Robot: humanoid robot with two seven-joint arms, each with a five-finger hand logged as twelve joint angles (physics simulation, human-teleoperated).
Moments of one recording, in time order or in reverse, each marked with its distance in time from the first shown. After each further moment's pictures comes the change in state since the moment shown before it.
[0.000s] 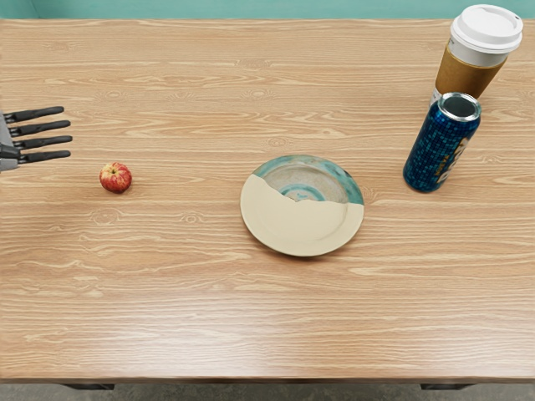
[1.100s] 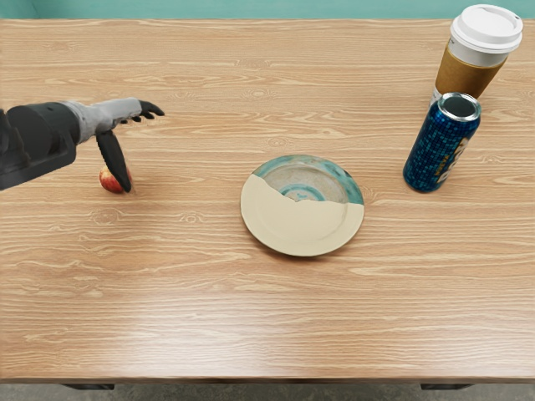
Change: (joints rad) left arm -0.372 -0.345 0.251 -0.414 1.487 0.518 0.135; right arm -0.003 0.000 0.001 -0.003 0.003 -0.001 0.000
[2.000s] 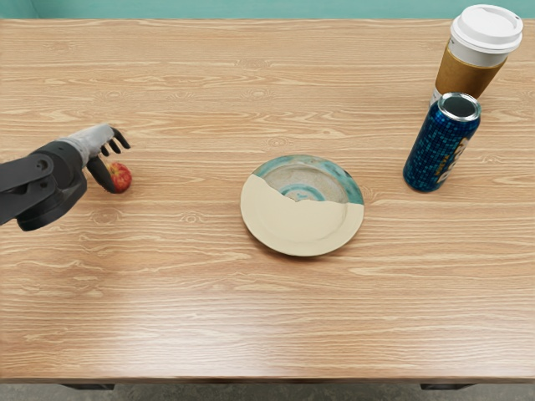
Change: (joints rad) left arm 0.114 -0.159 0.122 0.306 0.089 0.245 0.000; right arm 0.000 0.000 0.000 0.000 0.000 0.000 0.000
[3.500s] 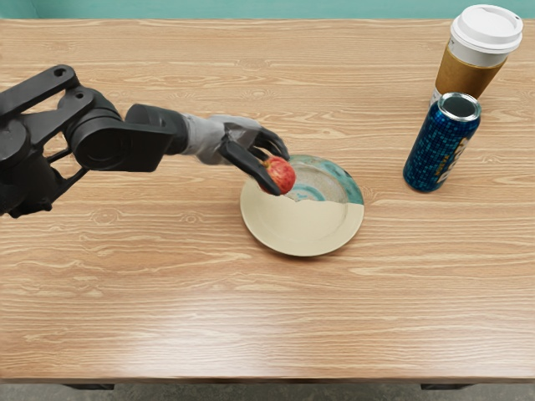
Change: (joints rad) left arm -0.036 -0.294 -0.414 0.067 -0.703 -0.446 0.000; right arm 0.000 0.000 0.000 0.000 0.000 0.000 0.000
